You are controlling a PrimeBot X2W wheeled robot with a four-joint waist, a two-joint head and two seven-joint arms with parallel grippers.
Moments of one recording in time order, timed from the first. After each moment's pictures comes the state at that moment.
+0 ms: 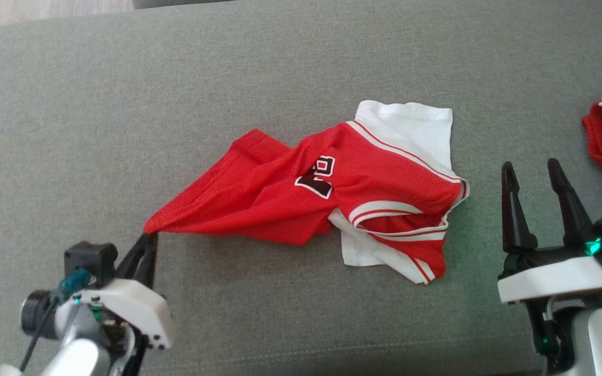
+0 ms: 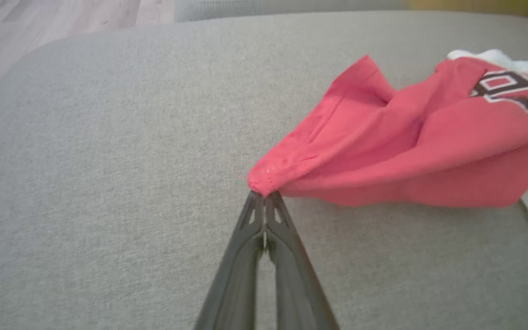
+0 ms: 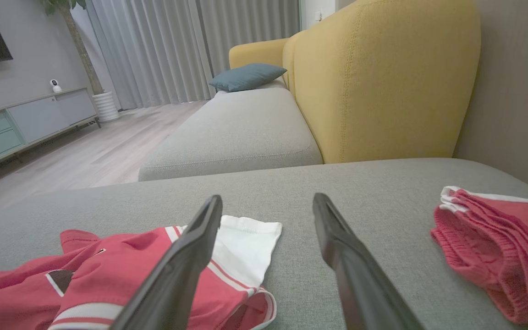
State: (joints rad) left arm -0.05 0.46 -0.47 -0.02 -0.49 0.30 0.08; right arm -0.02 -0.05 -0.02 -0.07 0.17 0.13 -0.03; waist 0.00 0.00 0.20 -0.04
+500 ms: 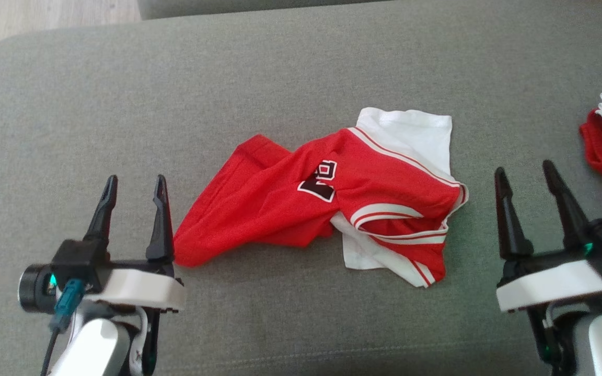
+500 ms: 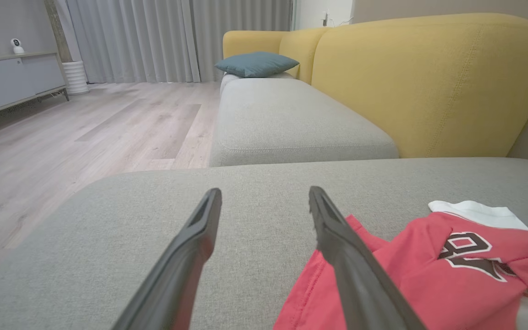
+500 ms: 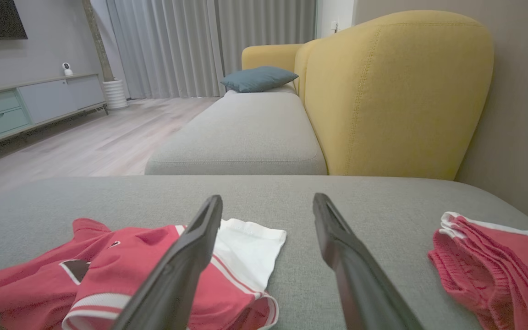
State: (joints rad) left arm -0.11 0.33 -0.43 -0.02 -0.37 0.36 -0.24; right arm 0.00 -0.07 0.00 -0.14 0.12 0.13 0.01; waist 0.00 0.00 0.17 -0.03
